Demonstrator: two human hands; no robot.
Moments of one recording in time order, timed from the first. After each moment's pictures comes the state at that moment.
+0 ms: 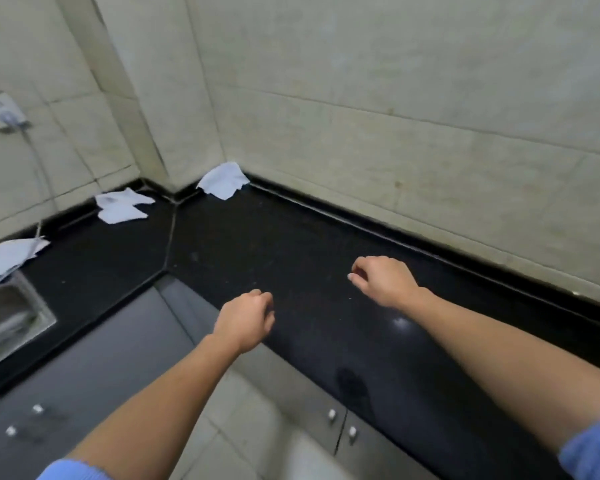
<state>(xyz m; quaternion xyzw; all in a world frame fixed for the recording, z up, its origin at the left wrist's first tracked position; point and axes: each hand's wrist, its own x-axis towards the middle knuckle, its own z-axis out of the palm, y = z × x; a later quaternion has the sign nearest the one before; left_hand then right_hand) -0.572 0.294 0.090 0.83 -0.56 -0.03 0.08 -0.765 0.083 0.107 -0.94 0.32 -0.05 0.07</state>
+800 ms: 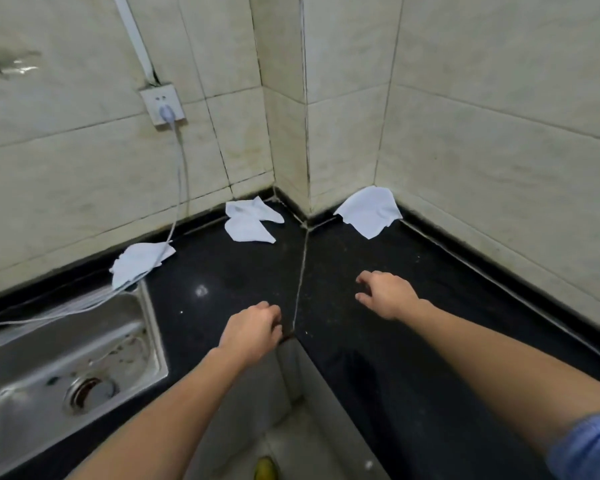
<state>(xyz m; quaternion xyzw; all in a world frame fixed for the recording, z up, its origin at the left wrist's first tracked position) -0.155 0.327 0.073 0.91 -0.40 -0.07 0.06 -0.238 0.052 0.049 -0.97 0.18 0.07 0.12</state>
